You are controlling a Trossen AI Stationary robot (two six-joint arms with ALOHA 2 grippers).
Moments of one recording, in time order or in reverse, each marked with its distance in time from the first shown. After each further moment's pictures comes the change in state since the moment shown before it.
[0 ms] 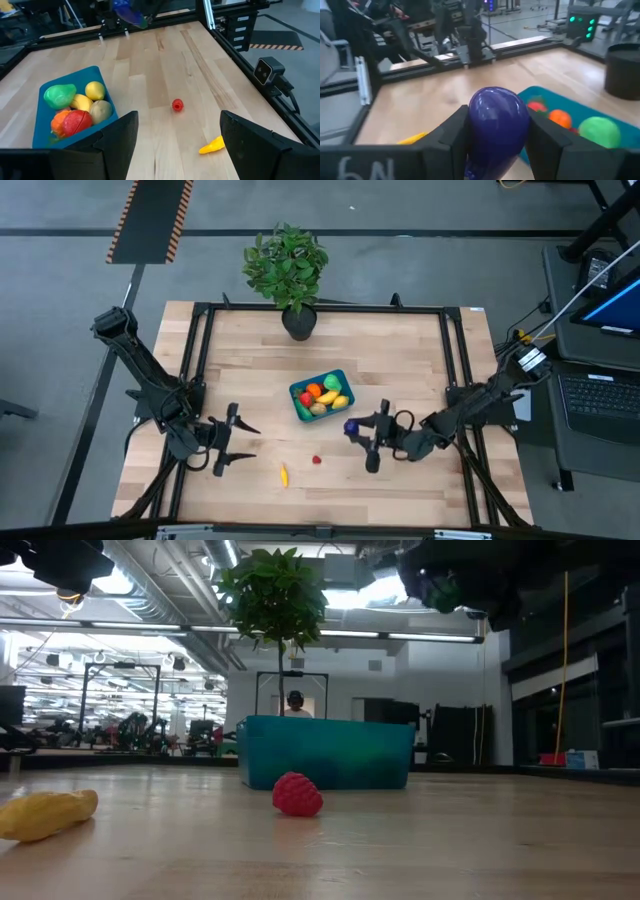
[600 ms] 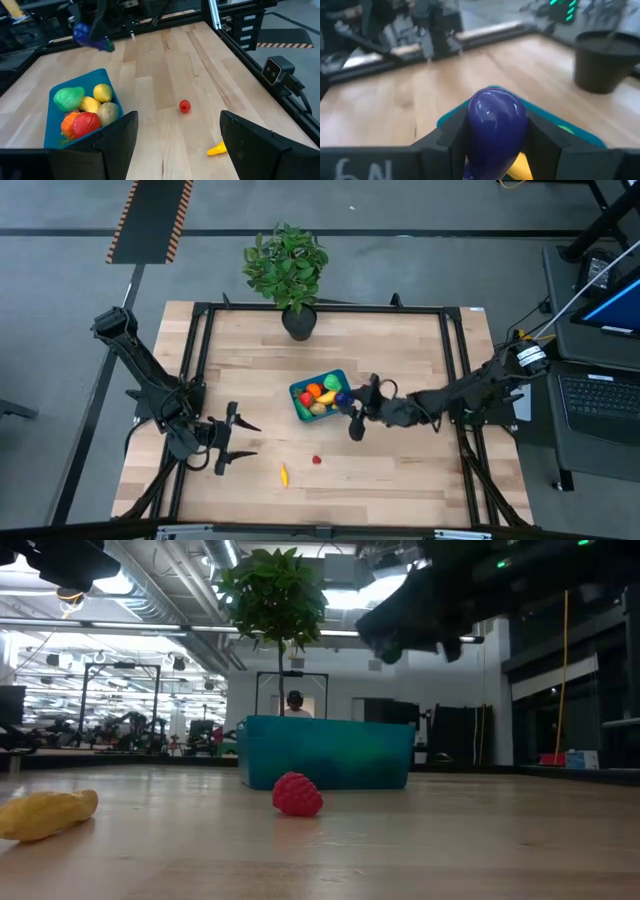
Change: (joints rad) left arm 0.002 0.000 0.000 -0.001 -0.031 0.026; right arm -0.283 -0.010 0.005 -0.082 -0.206 0.003
